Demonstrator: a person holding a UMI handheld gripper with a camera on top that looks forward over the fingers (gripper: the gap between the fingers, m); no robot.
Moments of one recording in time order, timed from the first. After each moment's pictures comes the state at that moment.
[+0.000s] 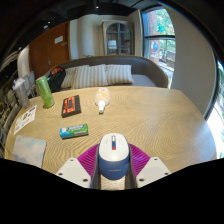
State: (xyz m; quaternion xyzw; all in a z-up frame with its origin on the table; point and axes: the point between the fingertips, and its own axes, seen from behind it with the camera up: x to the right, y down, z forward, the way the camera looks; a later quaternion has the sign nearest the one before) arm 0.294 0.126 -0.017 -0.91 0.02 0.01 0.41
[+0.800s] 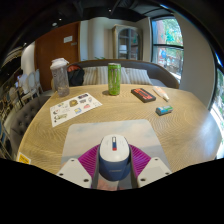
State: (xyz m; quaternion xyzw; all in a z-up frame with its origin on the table) arm -0.037 0.034 -0.006 -0.90 0.02 0.00 0.43
